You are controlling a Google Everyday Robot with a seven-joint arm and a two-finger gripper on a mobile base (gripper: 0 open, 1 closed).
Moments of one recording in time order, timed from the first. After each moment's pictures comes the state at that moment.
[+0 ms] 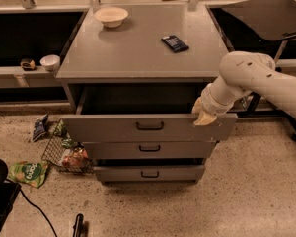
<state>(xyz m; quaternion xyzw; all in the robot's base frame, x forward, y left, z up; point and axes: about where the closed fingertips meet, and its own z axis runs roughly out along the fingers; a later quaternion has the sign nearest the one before) 0.632 -0.180 0.683 -0.74 0.64 -0.01 0.19</state>
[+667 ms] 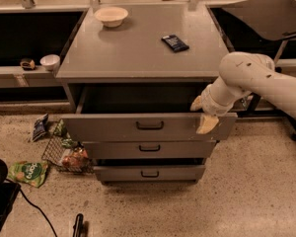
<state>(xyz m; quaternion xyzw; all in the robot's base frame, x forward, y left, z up) 0.632 -0.180 0.683 -0.74 0.64 -0.01 0.19</state>
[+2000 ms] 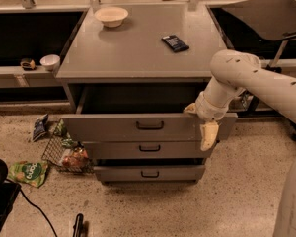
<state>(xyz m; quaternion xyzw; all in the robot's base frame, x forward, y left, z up) 0.592 -0.169 0.657 -0.79 0.60 0.09 0.10</state>
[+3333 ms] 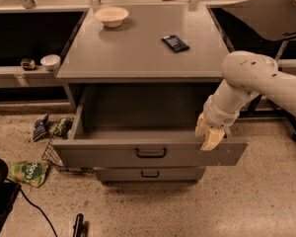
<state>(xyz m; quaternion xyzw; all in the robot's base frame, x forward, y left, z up) 0.549 -0.181 0.678 -0.78 0.62 0.09 0.10</state>
